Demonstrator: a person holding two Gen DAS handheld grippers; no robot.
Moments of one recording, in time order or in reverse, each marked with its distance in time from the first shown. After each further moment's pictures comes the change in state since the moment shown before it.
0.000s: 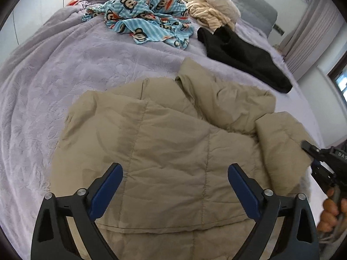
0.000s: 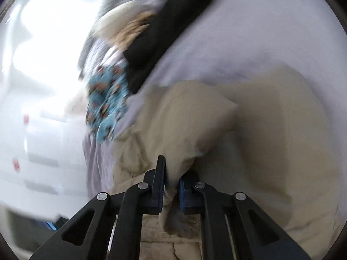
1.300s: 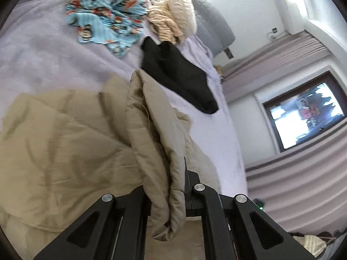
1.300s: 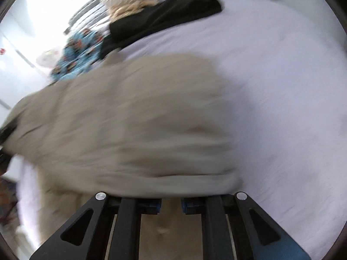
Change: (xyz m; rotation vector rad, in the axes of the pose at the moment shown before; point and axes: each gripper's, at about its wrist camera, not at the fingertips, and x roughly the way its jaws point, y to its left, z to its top) left arm -0.029 -0.012 0.032 -0.159 0.024 -0.519; right arm -0.047 -0.053 -0.051 -0.270 -0.020 -0.415
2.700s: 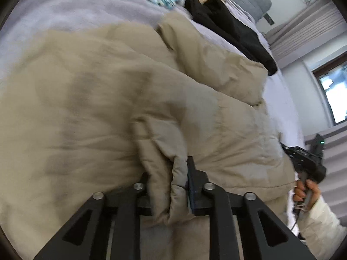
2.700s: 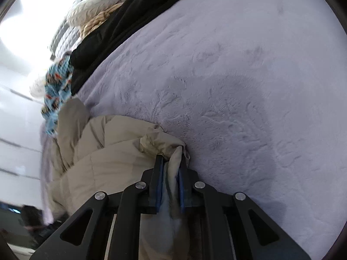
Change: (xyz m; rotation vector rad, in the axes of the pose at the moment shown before) left arm 0.066 0.055 -0.048 0.080 0.145 0.370; right arm 0.085 -0.058 0.084 0.194 0.104 0.140
